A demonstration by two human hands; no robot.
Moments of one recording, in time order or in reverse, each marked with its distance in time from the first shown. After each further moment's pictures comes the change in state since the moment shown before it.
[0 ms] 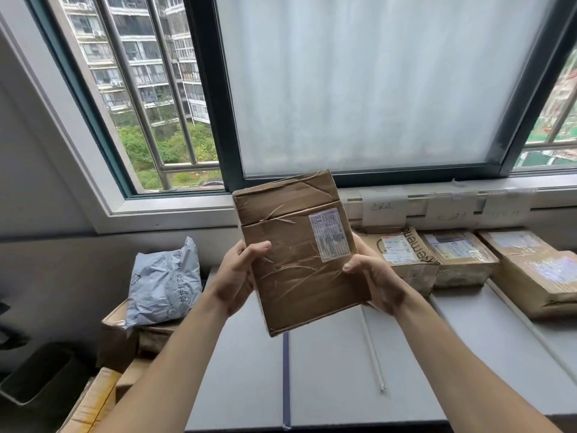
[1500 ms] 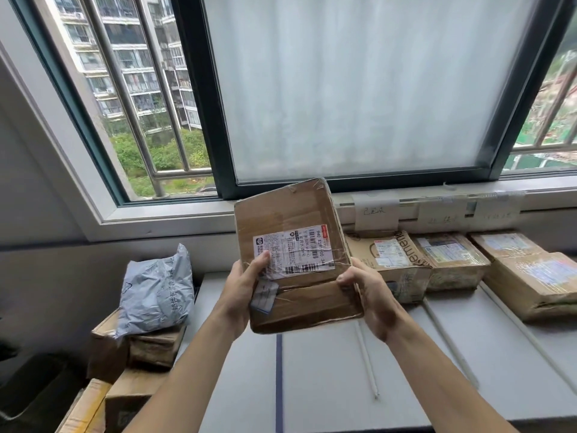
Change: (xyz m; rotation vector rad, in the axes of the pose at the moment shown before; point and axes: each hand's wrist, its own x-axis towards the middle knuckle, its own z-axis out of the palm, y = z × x) left_hand -0.013 -0.019 0.029 0.065 0.195 -0.099; right_hand -0.023 0.011 0.006 0.155 0.216 0.109
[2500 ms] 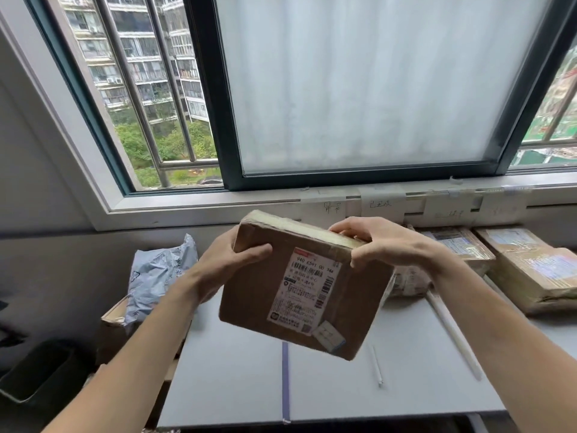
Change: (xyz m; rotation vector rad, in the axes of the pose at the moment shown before) left_hand -0.003 0.057 -0.046 0.451 -0.243 0.236; right_hand 0.011 -0.095 0.000 -1.050 -0.271 -0.096
